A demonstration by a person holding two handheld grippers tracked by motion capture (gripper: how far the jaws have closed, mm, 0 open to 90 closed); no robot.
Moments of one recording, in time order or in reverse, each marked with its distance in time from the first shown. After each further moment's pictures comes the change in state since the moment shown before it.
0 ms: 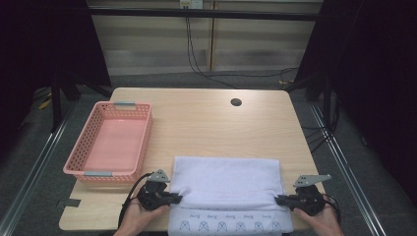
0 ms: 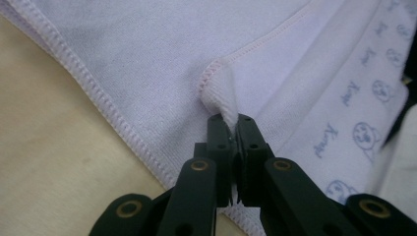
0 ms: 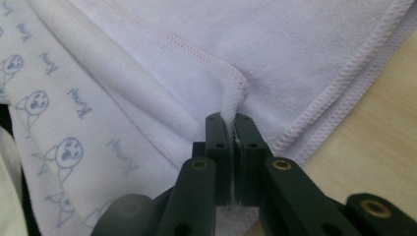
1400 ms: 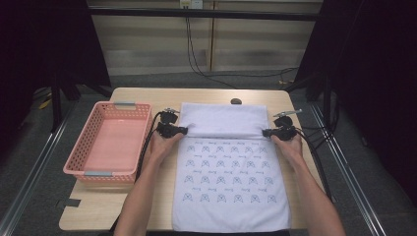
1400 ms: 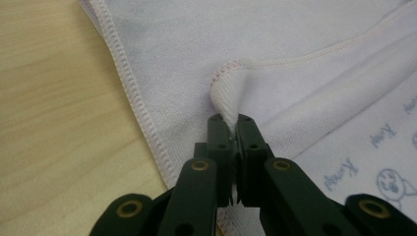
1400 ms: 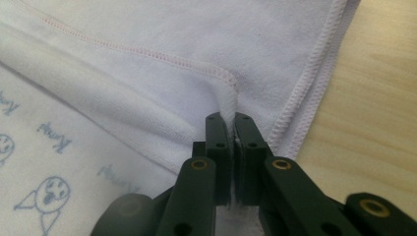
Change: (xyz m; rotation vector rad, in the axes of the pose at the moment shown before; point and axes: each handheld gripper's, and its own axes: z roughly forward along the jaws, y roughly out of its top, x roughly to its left) left arm 0.154 0.137 0.070 -0.142 0.201 -0.178; right arm -0.146 0.150 0.093 -0.107 -0.230 0.124
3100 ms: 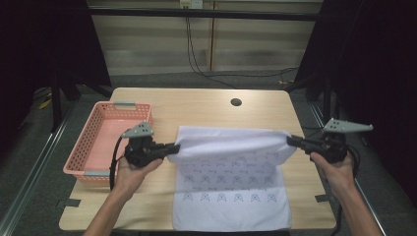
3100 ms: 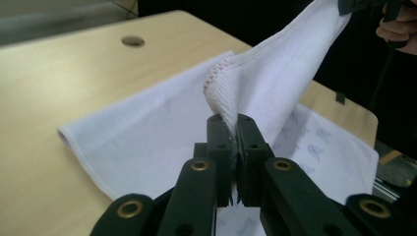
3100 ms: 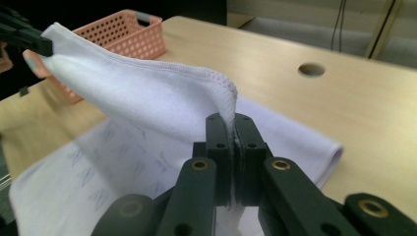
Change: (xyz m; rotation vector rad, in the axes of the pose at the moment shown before) left arm -0.101 -0.062 -0.182 -0.222 -0.244 0.201; right arm 0.063 -0.032 -0.200 -0.312 0.236 -0.114
